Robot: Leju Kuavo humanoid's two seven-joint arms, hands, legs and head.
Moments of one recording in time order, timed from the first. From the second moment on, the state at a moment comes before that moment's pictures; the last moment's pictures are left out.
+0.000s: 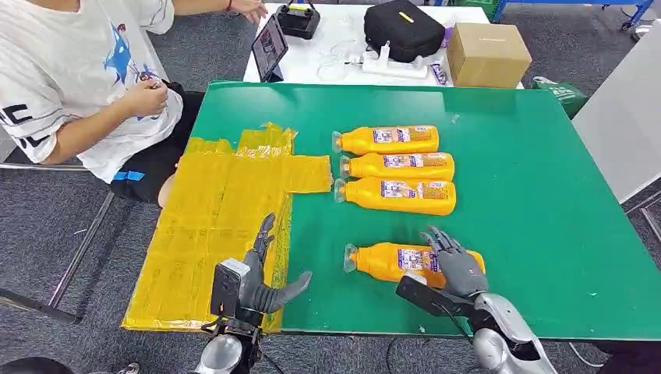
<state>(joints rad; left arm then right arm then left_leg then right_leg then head) -0.05 -0.28 -0.31 -1.20 -0.15 0.18 -0.45 -0.02 -0.29 0.31 -1.40 0.81 -0.02 -0.09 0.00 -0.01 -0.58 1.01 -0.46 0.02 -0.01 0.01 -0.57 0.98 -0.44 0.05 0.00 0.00</state>
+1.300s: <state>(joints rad) -0.07 -0.28 -0.31 -1.12 -0.11 0.18 -0.45 -0.10 -0.31 0.31 -1.35 0.57 -0.06 -0.15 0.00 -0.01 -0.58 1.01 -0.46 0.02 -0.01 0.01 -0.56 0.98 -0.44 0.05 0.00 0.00</state>
